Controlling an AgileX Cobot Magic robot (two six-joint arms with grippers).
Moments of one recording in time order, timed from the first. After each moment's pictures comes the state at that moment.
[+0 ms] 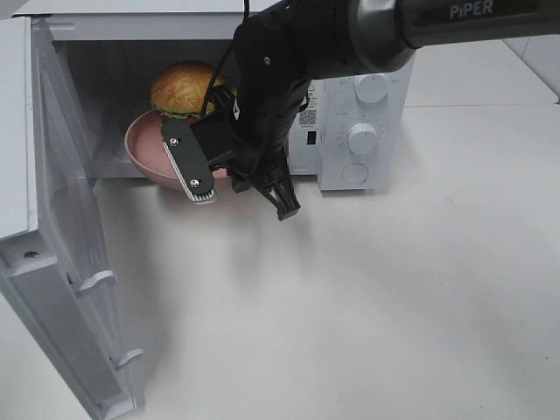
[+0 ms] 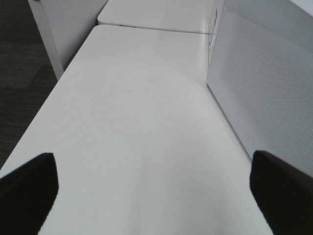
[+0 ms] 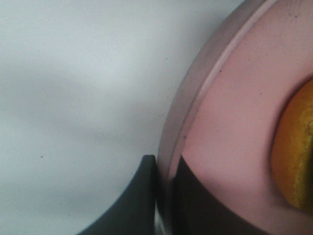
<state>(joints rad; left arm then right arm) 0.06 0.00 -0.51 0.10 1.04 -0.08 0.73 2.15 -1.63 -0.19 0.63 -1.29</state>
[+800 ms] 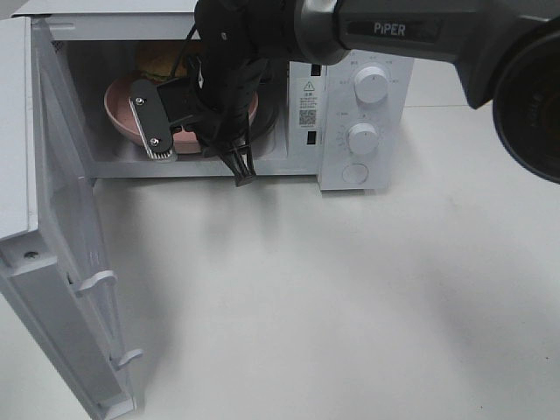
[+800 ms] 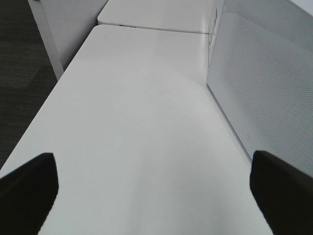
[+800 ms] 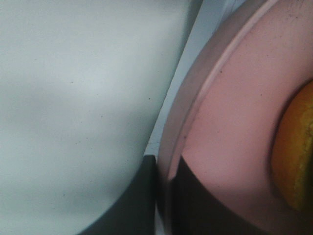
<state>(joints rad) 0.06 0.00 -0.51 0.10 1.04 -0.08 0.73 2.34 -1.99 -0.19 0.71 -1.23</state>
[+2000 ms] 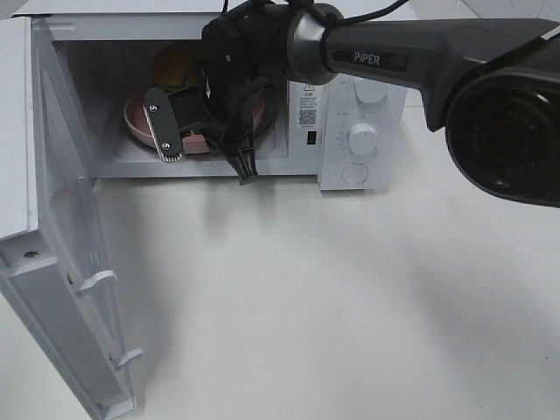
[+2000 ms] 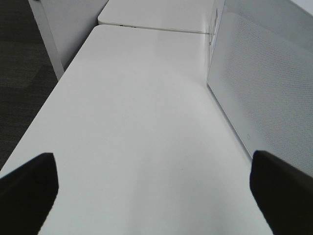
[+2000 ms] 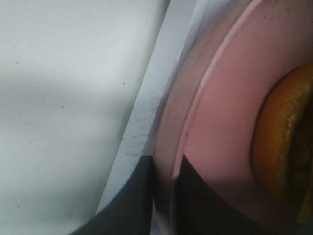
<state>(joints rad) 0.06 0.00 -0.51 0.10 1.04 -0.08 0.70 2.45 -2.09 -0.24 0.67 -1.20</state>
